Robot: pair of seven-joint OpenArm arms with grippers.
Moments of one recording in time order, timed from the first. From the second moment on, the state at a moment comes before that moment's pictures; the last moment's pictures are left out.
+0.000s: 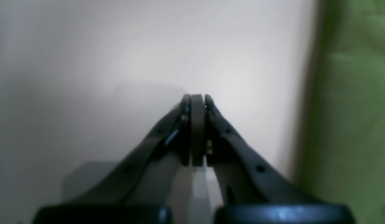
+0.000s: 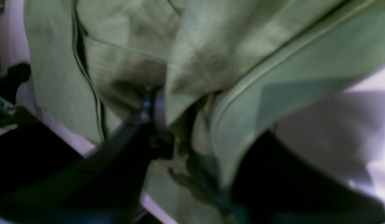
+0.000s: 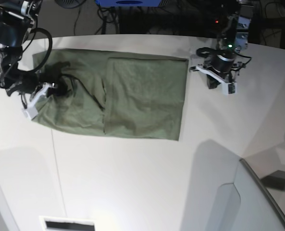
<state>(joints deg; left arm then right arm) 17.7 -15.1 0.9 73.8 -21.0 0.5 10.0 4.0 9.0 28.2 53.8 29.1 41.5 -60.6</state>
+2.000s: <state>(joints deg) 12.4 -12.3 25.0 74.8 -19.2 0.5 11.9 0.6 -4.3 10.0 96.9 23.9 19.1 -80.5</state>
